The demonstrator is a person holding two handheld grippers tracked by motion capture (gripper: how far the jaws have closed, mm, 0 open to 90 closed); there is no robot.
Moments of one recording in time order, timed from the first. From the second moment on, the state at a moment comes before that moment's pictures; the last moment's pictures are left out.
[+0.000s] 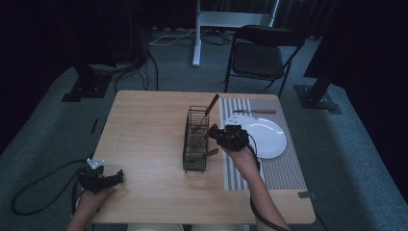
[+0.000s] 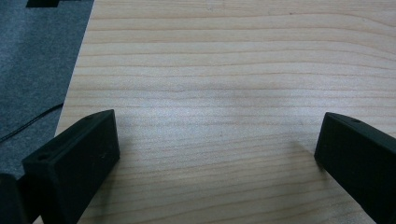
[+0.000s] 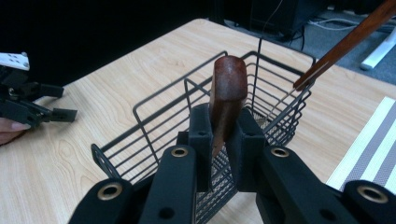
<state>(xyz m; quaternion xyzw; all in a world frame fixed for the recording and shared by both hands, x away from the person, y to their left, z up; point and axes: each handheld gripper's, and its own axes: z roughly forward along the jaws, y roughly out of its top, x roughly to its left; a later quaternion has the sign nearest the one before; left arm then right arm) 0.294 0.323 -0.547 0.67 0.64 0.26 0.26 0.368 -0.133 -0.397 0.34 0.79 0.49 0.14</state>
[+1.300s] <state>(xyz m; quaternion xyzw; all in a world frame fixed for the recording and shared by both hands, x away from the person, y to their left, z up) 0.294 0.323 -0.547 0.67 0.64 0.26 0.26 0.310 -0.215 -0.332 0.36 0.73 0.54 0.21</state>
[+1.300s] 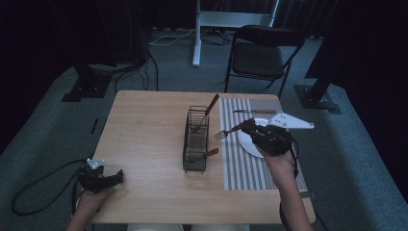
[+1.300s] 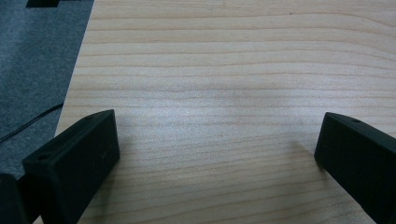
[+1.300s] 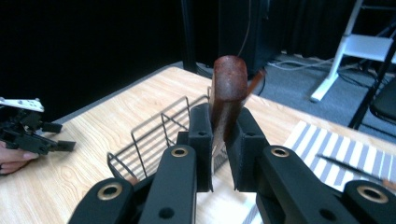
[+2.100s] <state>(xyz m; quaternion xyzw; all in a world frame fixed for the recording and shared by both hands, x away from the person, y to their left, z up) 0.294 0.323 -0.546 0.67 0.64 0.26 0.26 0.287 -0.272 -0.430 0.47 0.71 0.50 0.17</state>
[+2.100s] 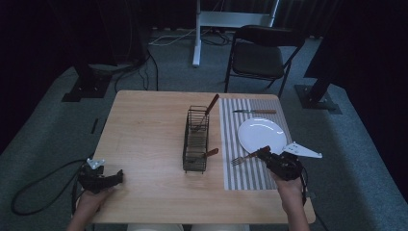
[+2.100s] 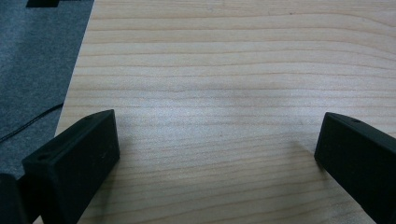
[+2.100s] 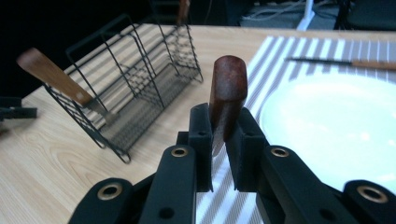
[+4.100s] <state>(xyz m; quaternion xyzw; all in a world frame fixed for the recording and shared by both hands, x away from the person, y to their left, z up) 0.293 0.322 -0.547 0.67 0.65 0.26 0.26 0.289 -0.363 -0.530 0.58 0.67 0.43 0.15</state>
